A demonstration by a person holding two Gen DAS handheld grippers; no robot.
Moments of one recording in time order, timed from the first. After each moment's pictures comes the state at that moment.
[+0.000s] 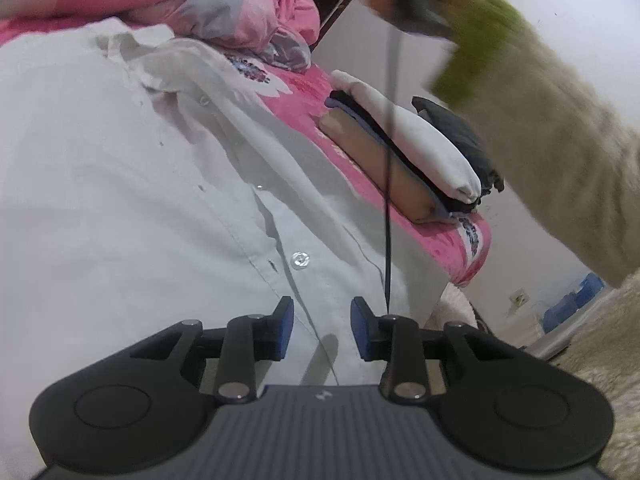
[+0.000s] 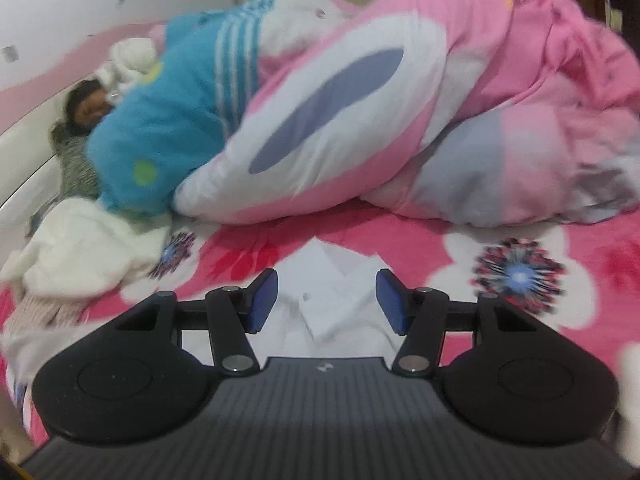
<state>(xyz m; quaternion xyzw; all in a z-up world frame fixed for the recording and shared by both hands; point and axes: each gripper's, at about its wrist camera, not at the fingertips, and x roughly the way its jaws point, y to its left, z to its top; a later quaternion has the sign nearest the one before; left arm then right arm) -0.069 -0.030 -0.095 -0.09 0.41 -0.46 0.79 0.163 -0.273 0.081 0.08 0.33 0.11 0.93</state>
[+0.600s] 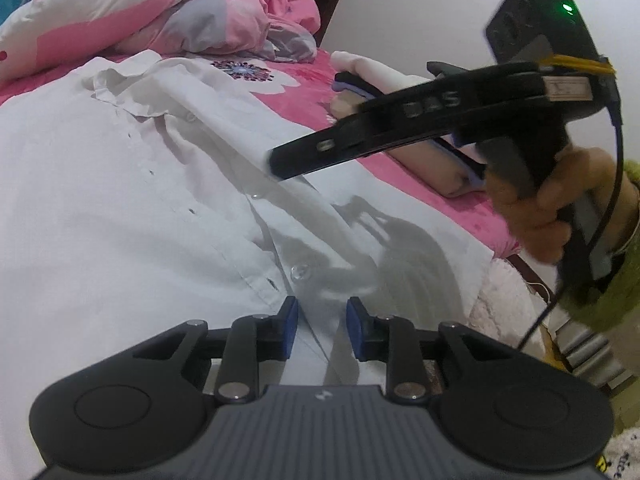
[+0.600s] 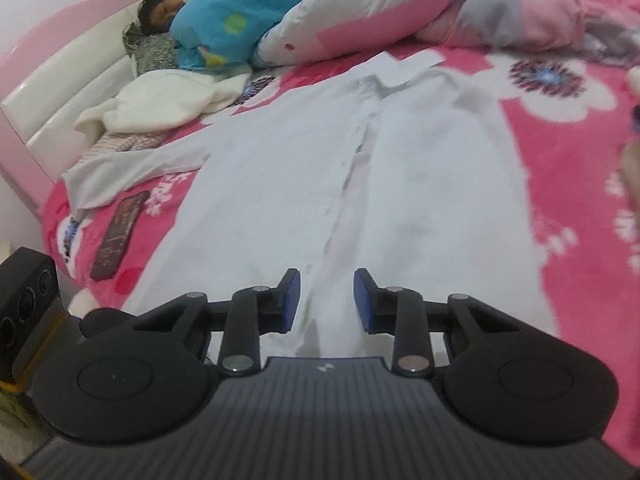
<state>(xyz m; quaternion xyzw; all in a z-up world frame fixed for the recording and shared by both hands) -0.072 -0.075 -0.089 0.01 0.40 -0.41 0.82 -0.016 -0.240 -0.045 0.09 0.41 0.20 0.89</state>
